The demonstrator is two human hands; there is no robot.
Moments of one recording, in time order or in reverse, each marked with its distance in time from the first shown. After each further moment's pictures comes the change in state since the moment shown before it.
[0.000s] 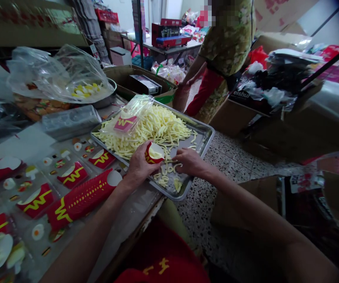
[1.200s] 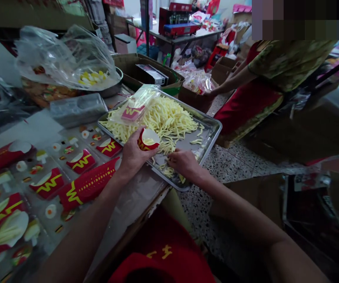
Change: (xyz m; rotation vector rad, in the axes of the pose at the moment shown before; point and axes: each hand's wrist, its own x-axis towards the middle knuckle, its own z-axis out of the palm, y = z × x) left_hand -0.004 -0.003 -0.038 -0.055 0.123 -0.099; right_hand 0.004 -0.066 0.024 0.024 -0.024 0.289
